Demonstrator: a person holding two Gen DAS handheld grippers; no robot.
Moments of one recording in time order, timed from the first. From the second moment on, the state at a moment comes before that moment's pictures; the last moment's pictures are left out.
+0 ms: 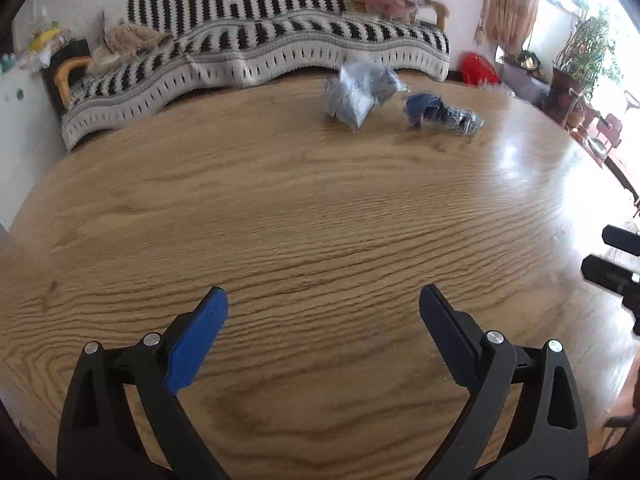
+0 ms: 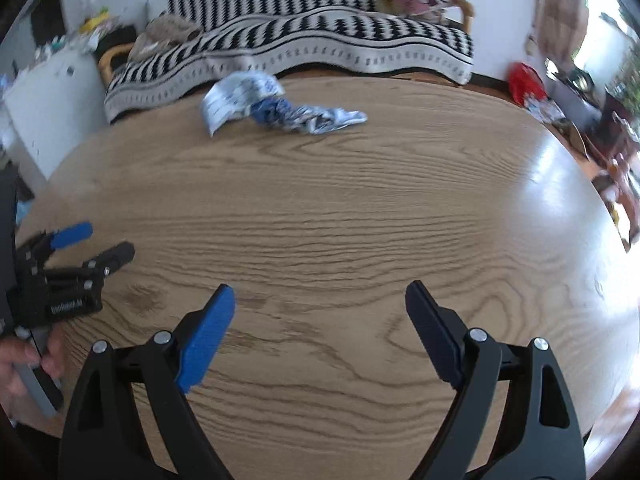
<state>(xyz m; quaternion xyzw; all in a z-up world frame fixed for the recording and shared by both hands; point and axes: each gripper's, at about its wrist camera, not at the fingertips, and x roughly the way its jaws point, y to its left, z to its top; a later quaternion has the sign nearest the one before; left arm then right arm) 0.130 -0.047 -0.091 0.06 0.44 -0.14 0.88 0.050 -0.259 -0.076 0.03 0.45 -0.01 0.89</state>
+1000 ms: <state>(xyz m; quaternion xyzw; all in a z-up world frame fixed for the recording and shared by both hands) 0.308 -0.126 -0.095 0.11 0.44 -0.19 0.87 0.264 -0.248 -0.099 -0.18 0.40 0.15 0.89</state>
